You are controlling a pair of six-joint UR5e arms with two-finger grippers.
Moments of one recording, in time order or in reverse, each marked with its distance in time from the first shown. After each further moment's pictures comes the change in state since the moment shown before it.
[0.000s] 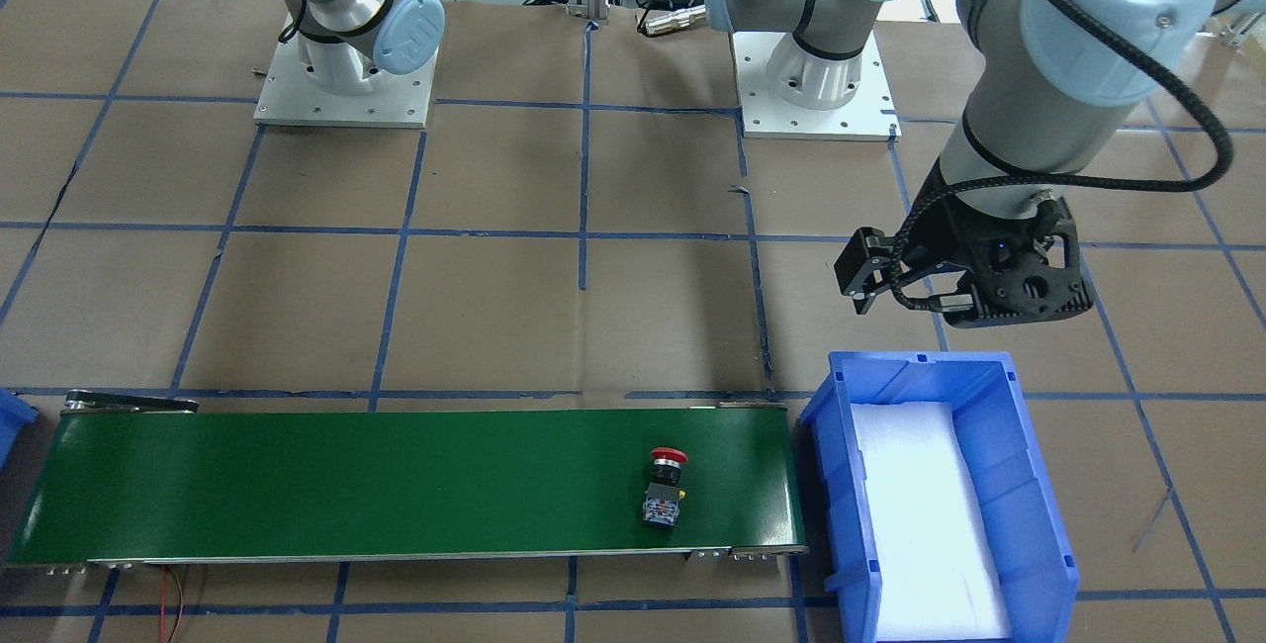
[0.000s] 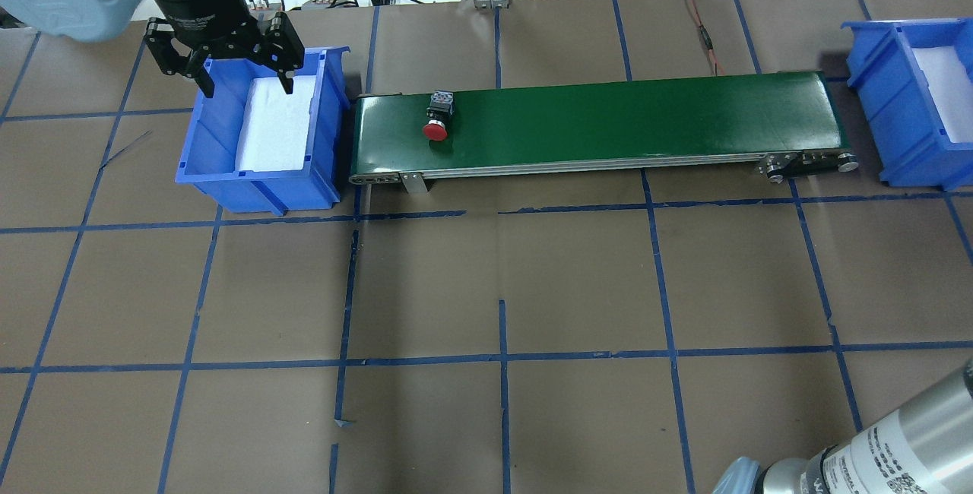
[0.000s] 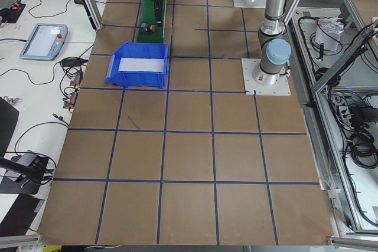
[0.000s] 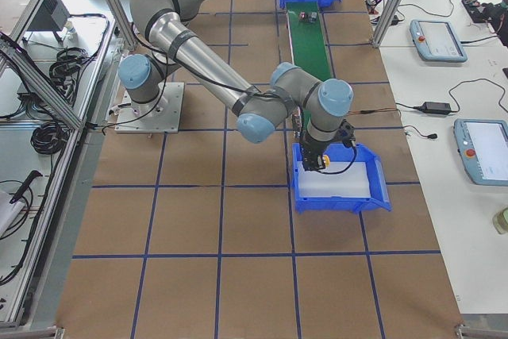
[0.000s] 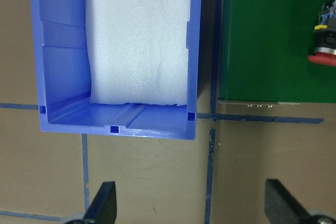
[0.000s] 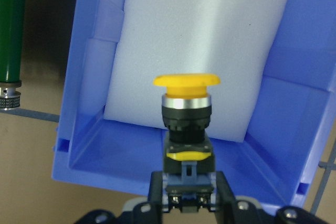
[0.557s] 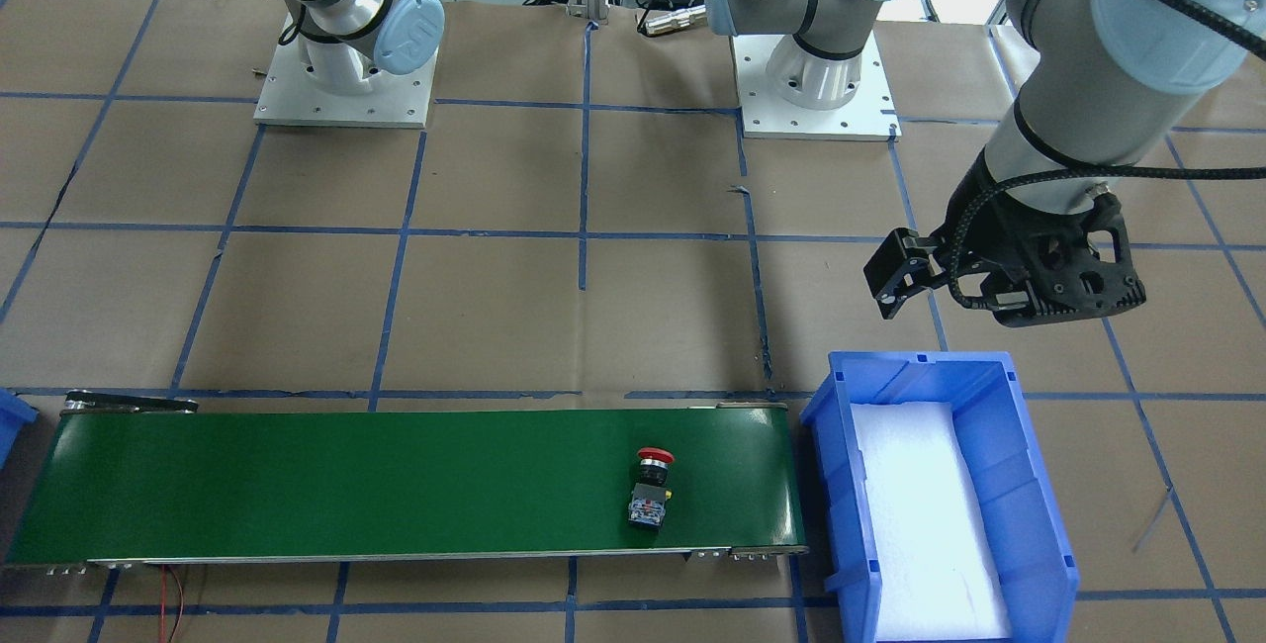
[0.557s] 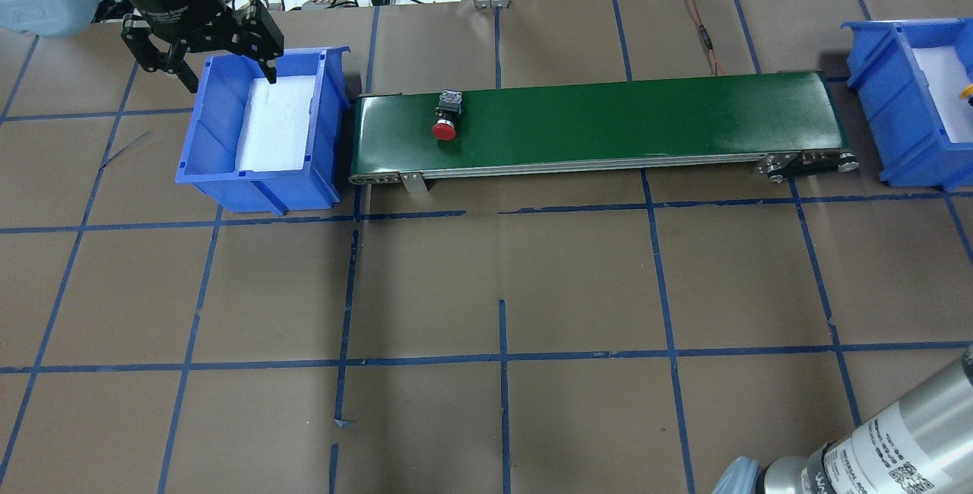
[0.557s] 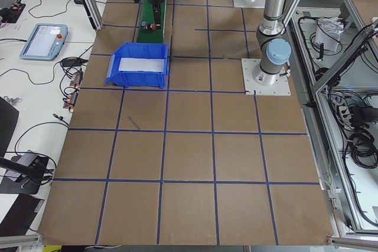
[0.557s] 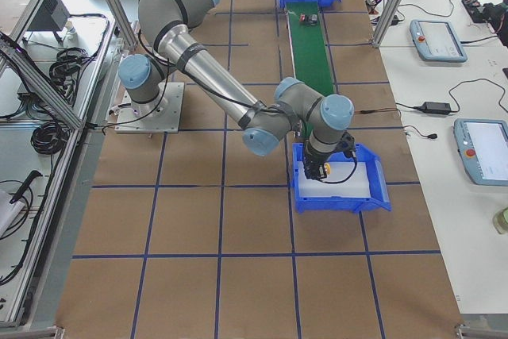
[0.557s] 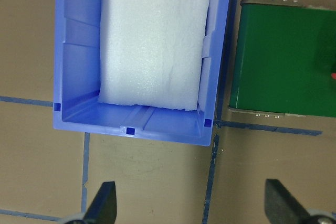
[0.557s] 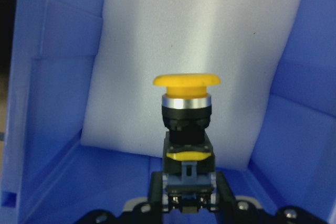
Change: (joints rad) left arm 0.031 0.016 0.006 0.027 -0.032 0.000; right arm 0.000 0.044 0.006 -0.041 0.002 0.001
